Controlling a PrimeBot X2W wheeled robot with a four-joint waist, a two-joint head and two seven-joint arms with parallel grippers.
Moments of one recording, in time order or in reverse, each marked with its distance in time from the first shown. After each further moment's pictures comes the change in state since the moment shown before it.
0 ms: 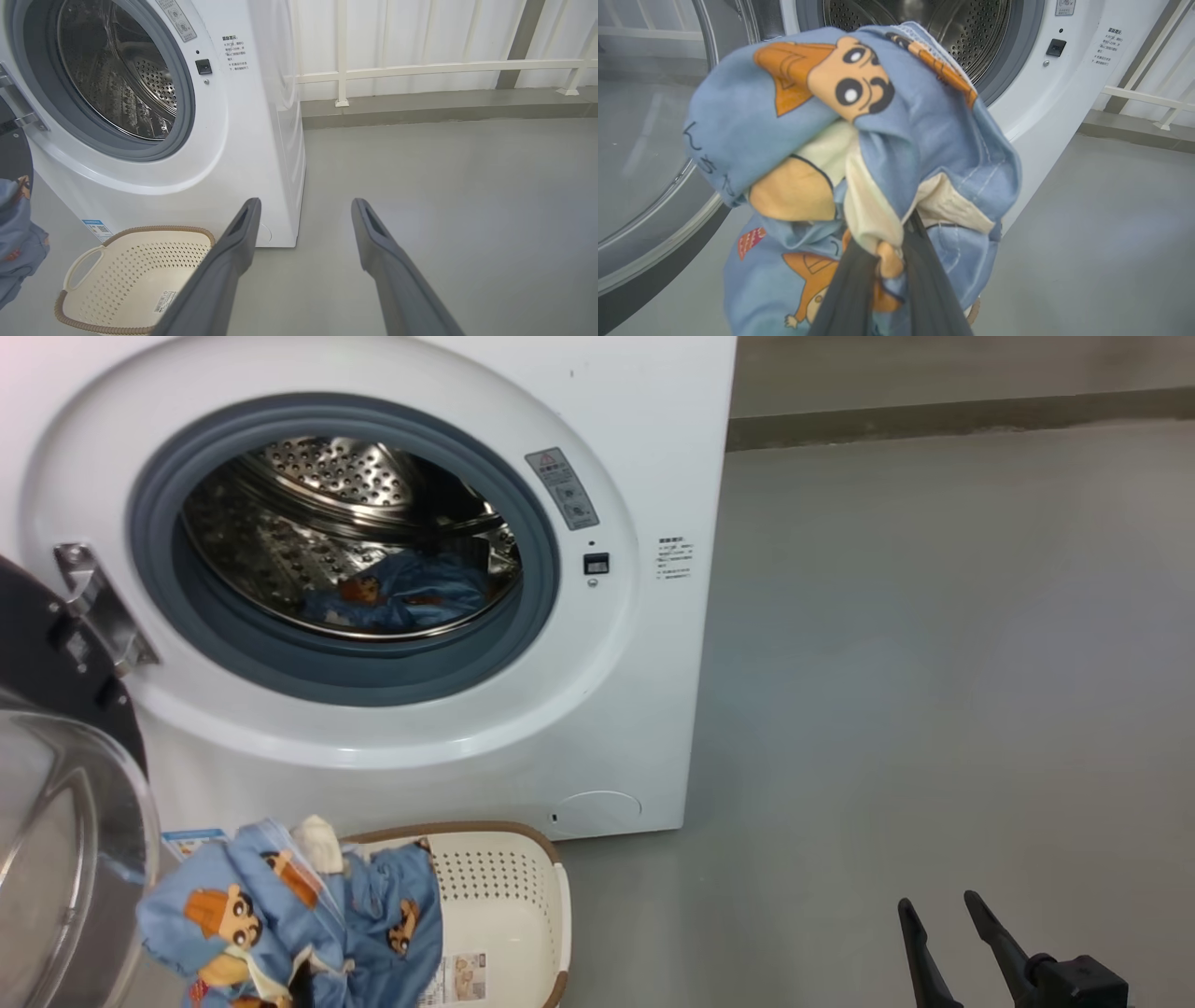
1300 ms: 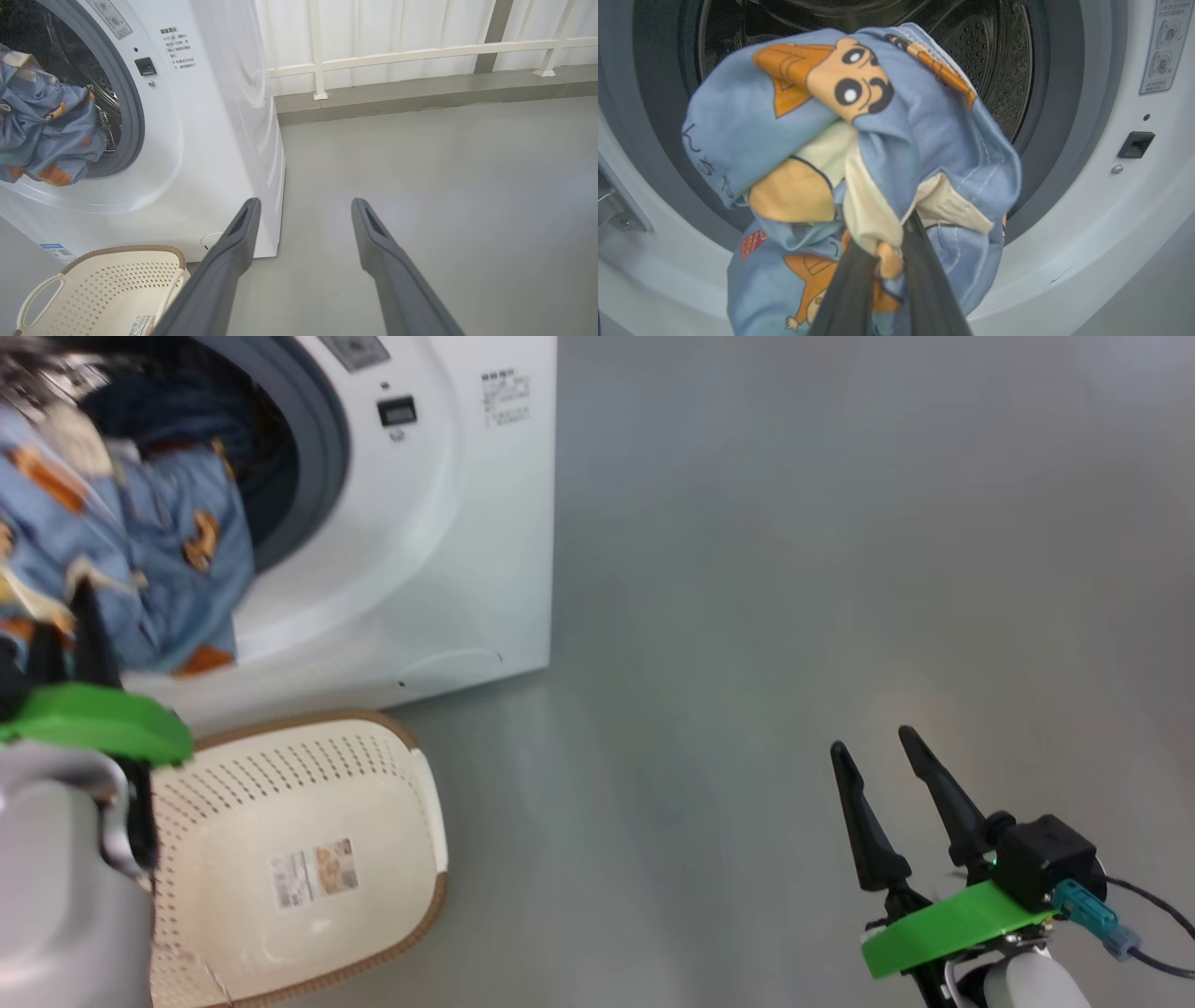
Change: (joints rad) left arm -0.720 0.153 0.110 0.325 0.039 -0.017 0.000; right arm -0.218 -0.003 0.121 -0.073 0.066 0.000 0.000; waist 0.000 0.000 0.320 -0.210
